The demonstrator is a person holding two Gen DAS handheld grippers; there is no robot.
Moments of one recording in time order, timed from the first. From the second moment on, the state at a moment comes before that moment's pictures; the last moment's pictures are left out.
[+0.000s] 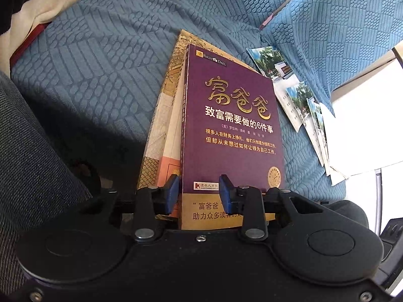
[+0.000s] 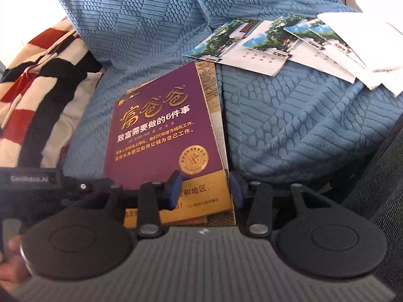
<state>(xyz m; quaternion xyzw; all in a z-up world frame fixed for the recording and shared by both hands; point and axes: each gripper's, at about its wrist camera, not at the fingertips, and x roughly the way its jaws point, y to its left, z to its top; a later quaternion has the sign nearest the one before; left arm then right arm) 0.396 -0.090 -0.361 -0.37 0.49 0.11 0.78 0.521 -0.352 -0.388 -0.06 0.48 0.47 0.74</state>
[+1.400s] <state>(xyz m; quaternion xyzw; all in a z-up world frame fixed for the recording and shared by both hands) 0.387 -0.081 -0.303 -0.33 0.43 0.13 0.83 0.512 -0.361 -0.317 -0.08 0.40 0.50 0.76</state>
